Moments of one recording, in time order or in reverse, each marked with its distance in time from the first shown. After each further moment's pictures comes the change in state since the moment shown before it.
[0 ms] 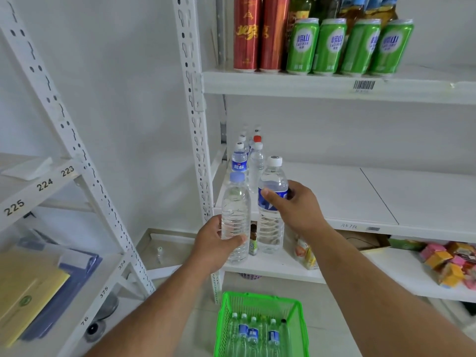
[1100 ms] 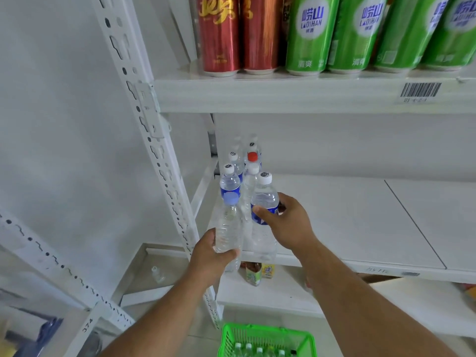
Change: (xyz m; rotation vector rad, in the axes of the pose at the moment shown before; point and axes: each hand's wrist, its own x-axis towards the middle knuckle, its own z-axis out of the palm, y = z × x) left_hand 0.191 -0.027 0.041 0.105 0.044 -0.133; right_hand 0.181 0.081 0.025 0.009 -0.018 0.067
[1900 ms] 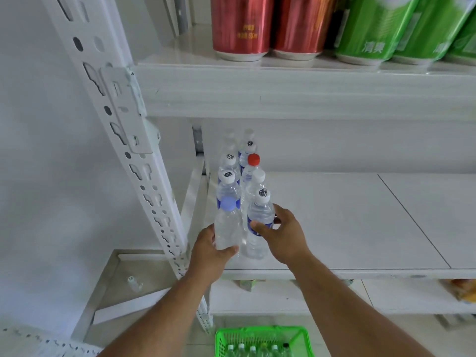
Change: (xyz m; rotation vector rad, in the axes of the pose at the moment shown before) left_hand 0.121 -0.030 0.000 -0.001 -0.092 0.039; right_hand 0.056 0.033 0.061 -0.038 0.081 0.146
